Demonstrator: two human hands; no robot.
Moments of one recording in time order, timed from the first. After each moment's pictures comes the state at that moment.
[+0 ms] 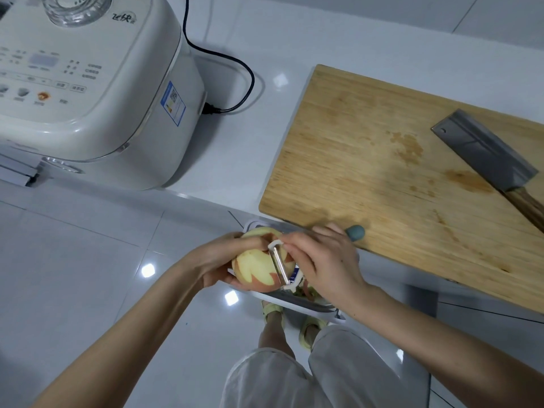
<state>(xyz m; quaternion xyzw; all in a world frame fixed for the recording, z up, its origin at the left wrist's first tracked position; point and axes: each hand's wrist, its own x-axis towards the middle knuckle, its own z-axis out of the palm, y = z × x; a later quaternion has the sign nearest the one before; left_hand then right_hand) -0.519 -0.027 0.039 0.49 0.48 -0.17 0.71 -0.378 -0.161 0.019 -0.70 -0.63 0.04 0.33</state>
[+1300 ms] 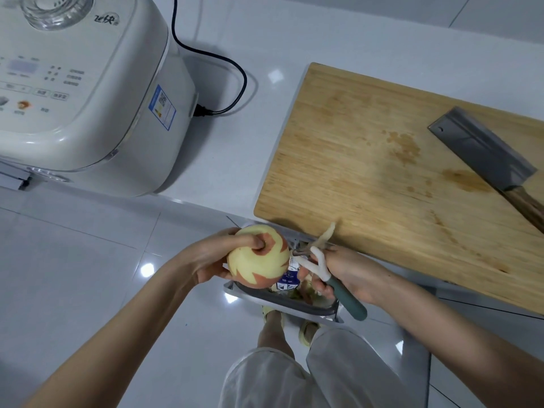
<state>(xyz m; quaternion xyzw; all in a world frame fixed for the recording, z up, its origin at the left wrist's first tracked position) -0.511 -0.009 0.023 0.49 0.47 -0.18 0.71 -0.344 -0.163 0.016 -0.65 -0.04 0.71 0.25</state>
